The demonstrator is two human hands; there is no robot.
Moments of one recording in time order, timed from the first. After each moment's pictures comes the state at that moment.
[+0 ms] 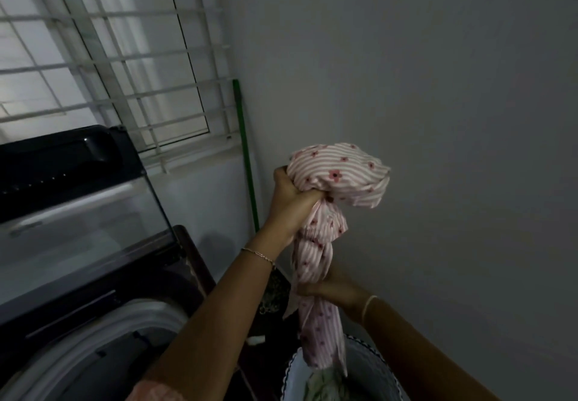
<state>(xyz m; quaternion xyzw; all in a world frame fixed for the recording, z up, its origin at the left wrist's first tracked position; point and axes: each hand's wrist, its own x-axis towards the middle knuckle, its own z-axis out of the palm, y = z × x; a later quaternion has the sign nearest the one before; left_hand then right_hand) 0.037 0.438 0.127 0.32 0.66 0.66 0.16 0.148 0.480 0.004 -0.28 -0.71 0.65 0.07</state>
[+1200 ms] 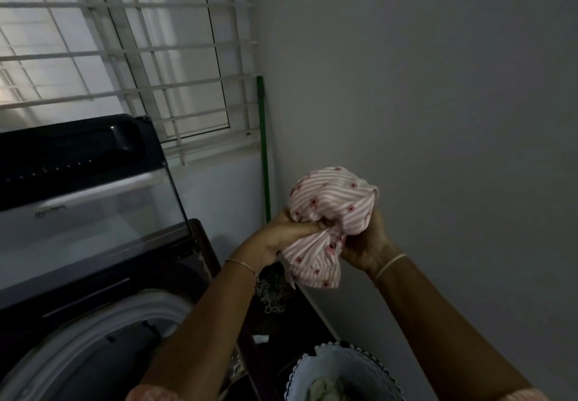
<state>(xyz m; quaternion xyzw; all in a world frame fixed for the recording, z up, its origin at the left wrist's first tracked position) -0.004 0.395 0.095 0.31 0.65 0.57 0.40 0.102 0.514 0.095 -0.19 -0.33 0.91 0.16</state>
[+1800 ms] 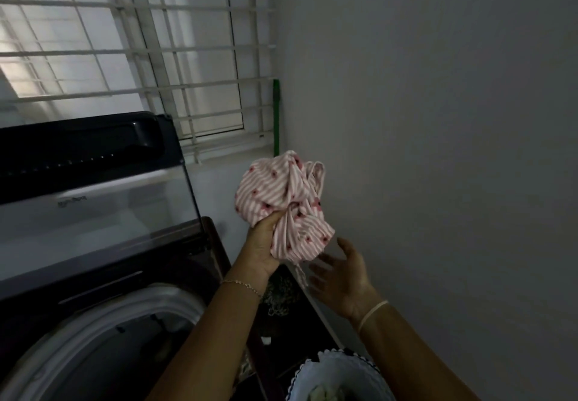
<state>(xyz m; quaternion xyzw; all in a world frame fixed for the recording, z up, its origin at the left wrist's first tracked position) -0.018 0.374 0.081 0.05 0.39 0.83 0.40 0.097 0.458 0.050 -0.33 -0.32 0.88 0.06</state>
